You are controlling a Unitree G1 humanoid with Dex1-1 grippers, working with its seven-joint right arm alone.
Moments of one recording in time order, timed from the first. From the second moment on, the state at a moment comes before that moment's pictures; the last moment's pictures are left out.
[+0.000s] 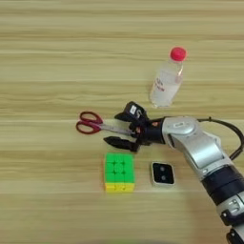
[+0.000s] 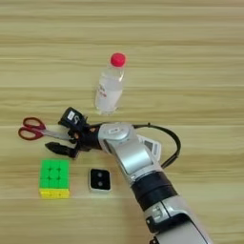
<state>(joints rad) -0.35 -0.29 0.32 0.26 0.01 0.31 0.86</state>
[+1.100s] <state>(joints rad) -0.36 -0.29 0.34 0.29 0.02 0.29 0.92</state>
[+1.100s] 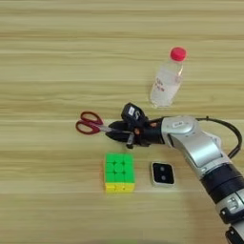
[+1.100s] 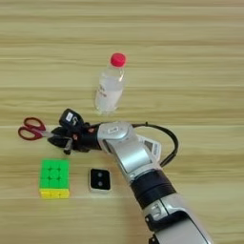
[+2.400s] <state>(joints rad) -0.30 -0.42 0.18 -0.06 0.11 0.31 0.97</state>
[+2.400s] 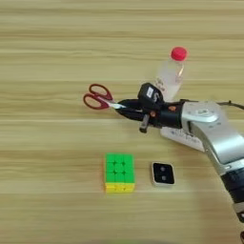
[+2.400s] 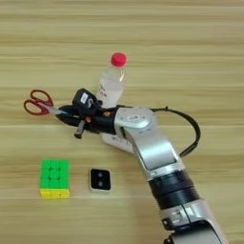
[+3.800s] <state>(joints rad) -0.14 -0.59 0.20 -0.01 0.05 0.25 1.14</state>
